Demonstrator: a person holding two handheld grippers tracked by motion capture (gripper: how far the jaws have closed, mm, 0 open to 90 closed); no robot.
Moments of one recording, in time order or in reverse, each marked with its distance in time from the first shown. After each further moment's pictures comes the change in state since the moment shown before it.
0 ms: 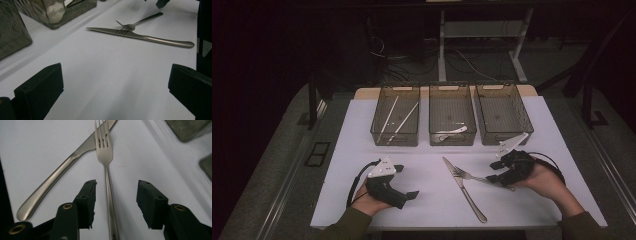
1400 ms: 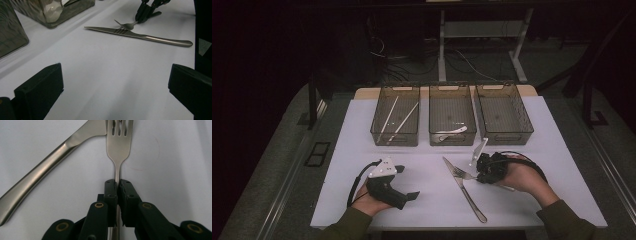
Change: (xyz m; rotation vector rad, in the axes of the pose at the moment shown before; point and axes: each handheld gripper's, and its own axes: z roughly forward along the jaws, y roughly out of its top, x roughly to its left) left arm -0.001 0.000 0.002 0.005 -0.010 0.001; right arm 0.010 0.035 0.048 0.300 -0.005 -0.170
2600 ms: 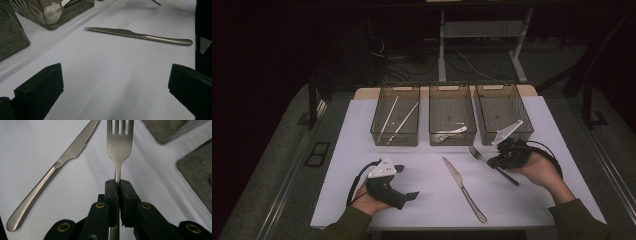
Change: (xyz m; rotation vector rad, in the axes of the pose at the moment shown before) left arm 0.002 0.000 -0.001 -0.002 -0.005 0.022; right arm -0.026 -0.038 -0.047 -0.258 -0.008 0.268
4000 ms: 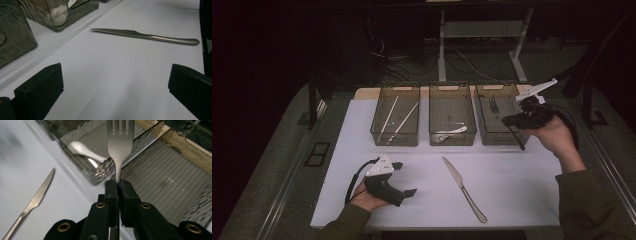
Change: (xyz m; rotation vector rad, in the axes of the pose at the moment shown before) left arm 0.011 -0.004 0.001 -0.018 0.008 0.014; right arm -0.066 0.033 -0.072 -0.217 -0.162 0.159
